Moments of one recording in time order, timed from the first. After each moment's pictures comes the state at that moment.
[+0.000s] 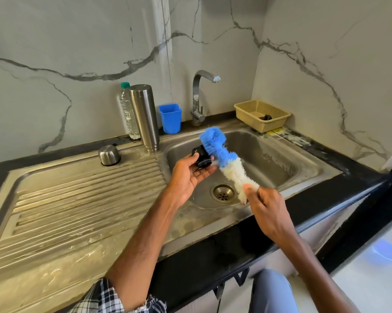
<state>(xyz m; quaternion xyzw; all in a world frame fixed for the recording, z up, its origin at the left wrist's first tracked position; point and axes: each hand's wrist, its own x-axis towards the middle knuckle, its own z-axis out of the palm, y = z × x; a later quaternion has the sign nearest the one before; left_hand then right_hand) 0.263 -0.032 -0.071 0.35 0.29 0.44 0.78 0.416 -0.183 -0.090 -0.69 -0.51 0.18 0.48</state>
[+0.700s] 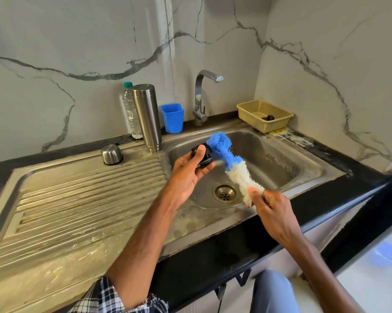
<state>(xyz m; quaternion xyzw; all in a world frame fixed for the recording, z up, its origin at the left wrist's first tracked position) 0.259 -0.031 -0.068 0.36 0.29 0.46 0.76 0.423 -0.186 -0.095 -0.69 -0.51 0.19 0.48</state>
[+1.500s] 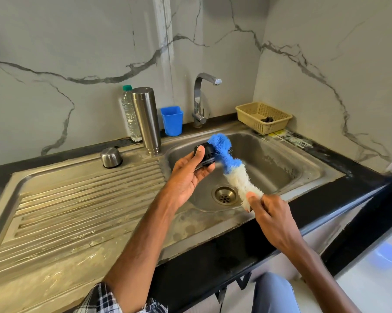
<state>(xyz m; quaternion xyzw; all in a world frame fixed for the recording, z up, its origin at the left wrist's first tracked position) 0.256 -0.037 -0.060 0.38 0.26 0.44 0.77 0.424 -0.190 -0.099 -0.70 -0.52 0.18 0.46</state>
